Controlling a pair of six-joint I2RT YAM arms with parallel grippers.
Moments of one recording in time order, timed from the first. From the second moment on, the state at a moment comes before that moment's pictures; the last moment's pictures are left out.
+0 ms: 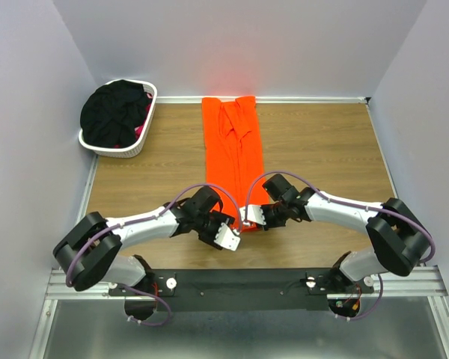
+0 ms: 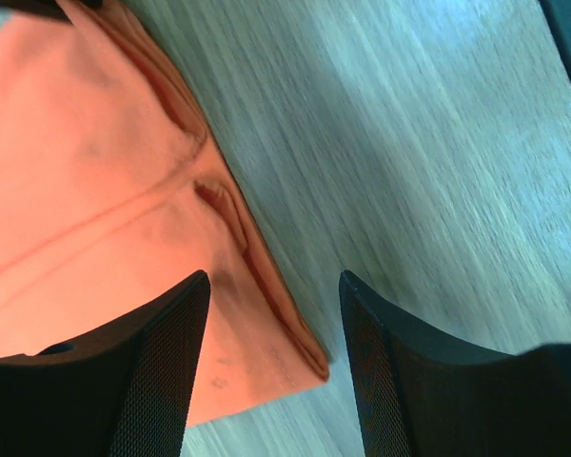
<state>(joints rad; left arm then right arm) -0.84 1.33 0.57 -0.22 0.49 1.14 0.74 1.46 0.72 -0.41 -0.34 -1.02</state>
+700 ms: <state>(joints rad) -0.80 1.42 0.68 -0.37 0.34 1.12 0.73 1.46 0.72 -0.40 -0.34 -1.02</state>
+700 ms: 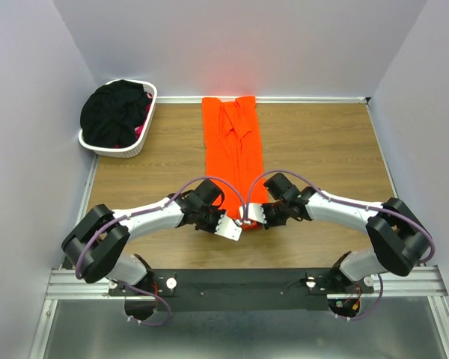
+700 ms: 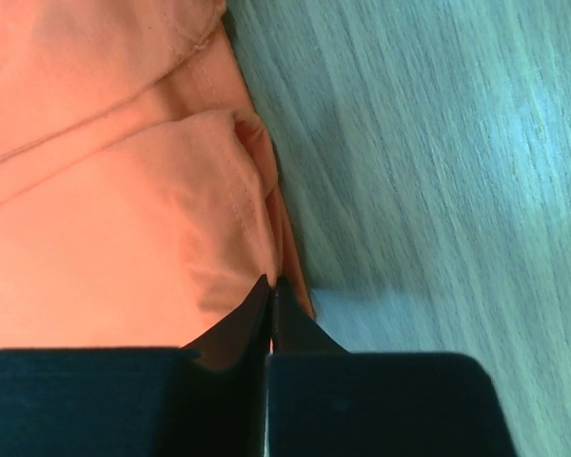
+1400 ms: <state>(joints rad) -0.78 1.32 0.80 -0.57 0.41 1.08 0.72 1.32 0.77 -0.57 -0.35 -0.94</state>
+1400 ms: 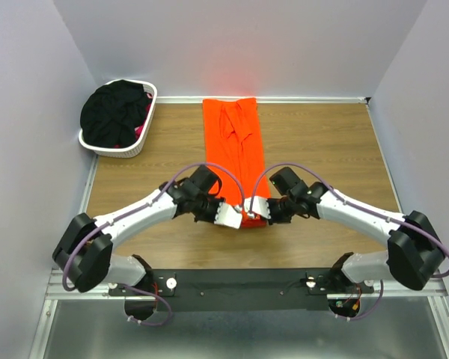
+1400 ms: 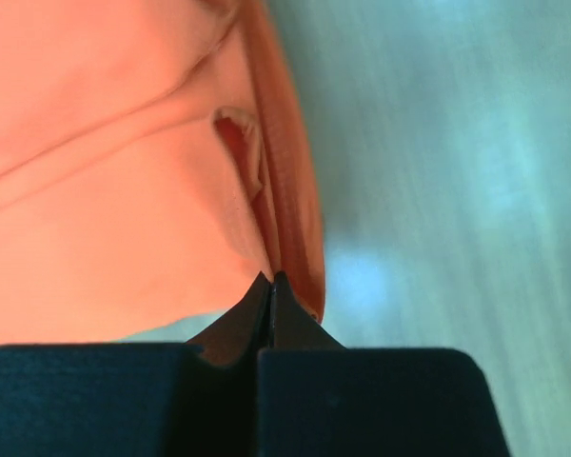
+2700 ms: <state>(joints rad) -0.30 2.11 1.76 -0.76 0.50 1.32 0.39 2.19 1.73 -0.59 -0.41 -1.17</state>
